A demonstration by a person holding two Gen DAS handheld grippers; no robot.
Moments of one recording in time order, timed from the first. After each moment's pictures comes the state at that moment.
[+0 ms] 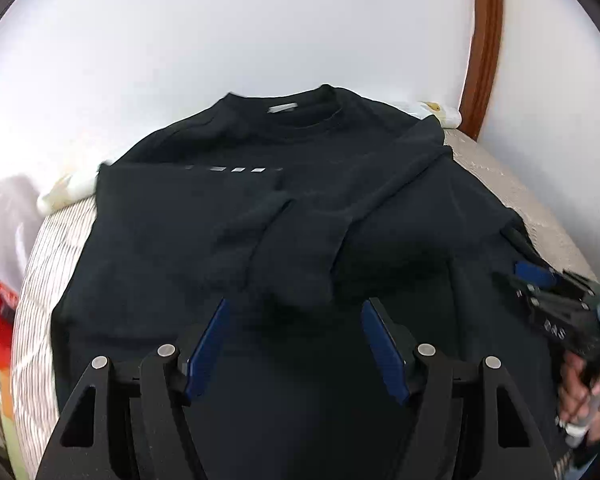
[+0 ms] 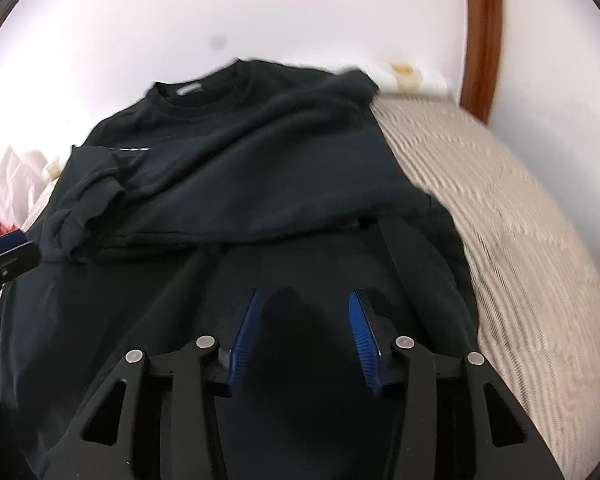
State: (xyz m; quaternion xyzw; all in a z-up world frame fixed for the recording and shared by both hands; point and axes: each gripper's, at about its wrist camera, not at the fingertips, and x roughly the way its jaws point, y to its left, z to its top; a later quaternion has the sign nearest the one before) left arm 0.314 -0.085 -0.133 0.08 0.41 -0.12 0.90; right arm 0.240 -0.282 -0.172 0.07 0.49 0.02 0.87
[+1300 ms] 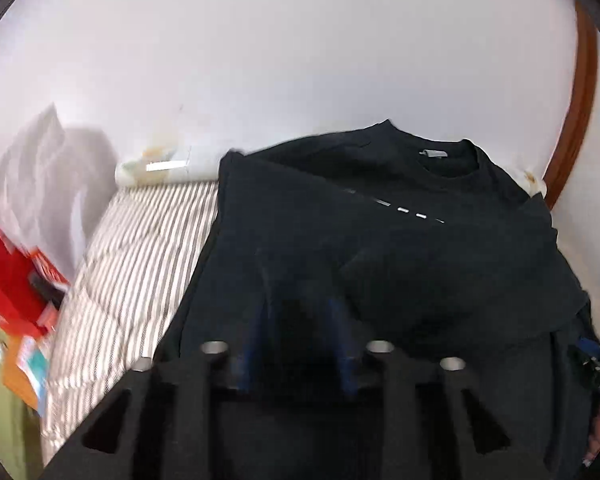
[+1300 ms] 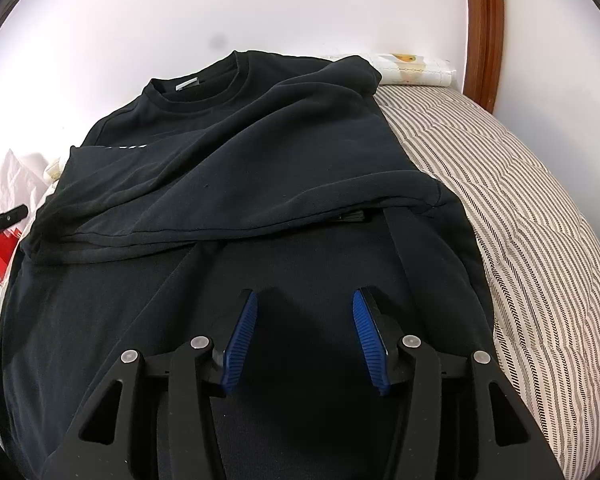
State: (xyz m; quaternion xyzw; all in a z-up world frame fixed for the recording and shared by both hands) left arm 0.359 0.081 -0.125 -0.02 0.39 -0.02 0.92; right arm 0.244 -0.277 -0.176 0.06 0.48 0.01 0.88
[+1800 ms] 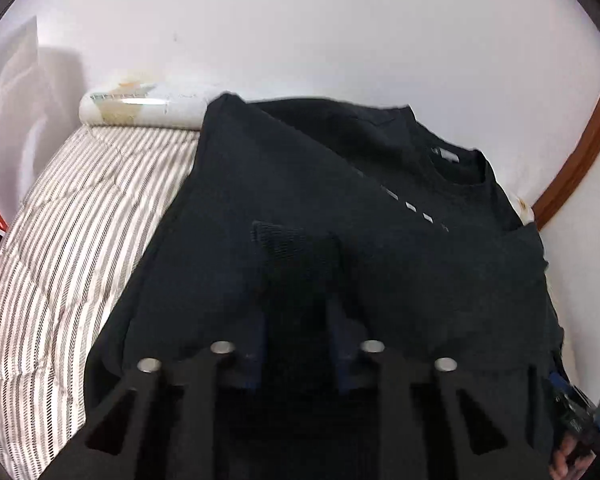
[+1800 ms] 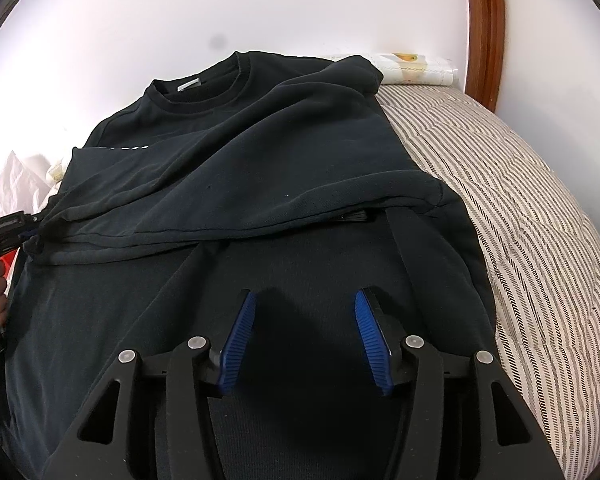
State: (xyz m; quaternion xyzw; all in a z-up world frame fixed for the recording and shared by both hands) left arm 0.398 0.089 -0.163 -0.11 0.42 -0.06 0.90; right arm 0.244 -0.278 -0.177 0.07 0.48 0.02 0.88
